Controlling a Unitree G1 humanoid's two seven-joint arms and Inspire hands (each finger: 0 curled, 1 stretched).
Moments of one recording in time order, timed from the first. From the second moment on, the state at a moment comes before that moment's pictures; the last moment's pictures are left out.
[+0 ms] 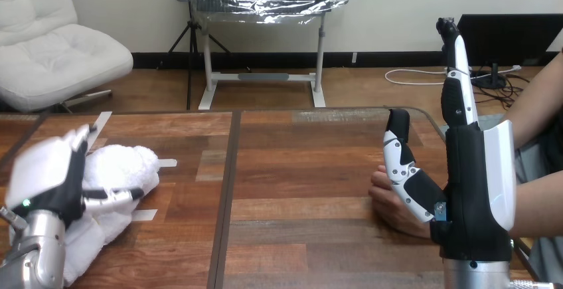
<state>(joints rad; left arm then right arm) -0.26 0.51 0.01 0.66 0.71 -0.05 0.12 0.29 -0.05 0.13 -0.39 -0.56 -0.36 -0.34</state>
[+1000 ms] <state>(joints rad) -0.53 0.57 -0.18 1.08 0.68 -0.06 0.04 0.29 -0.05 0.10 -0.42 -0.56 -0.35 -0.30</state>
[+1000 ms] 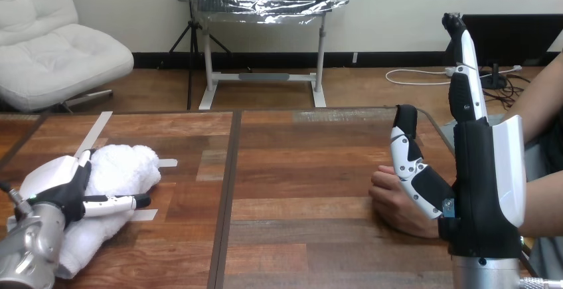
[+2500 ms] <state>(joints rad) -0.61 0.53 -0.33 1.22 0.63 0.06 0.24 0.29 -0.05 0.09 -0.43 -0.56 -0.34 -0.26</state>
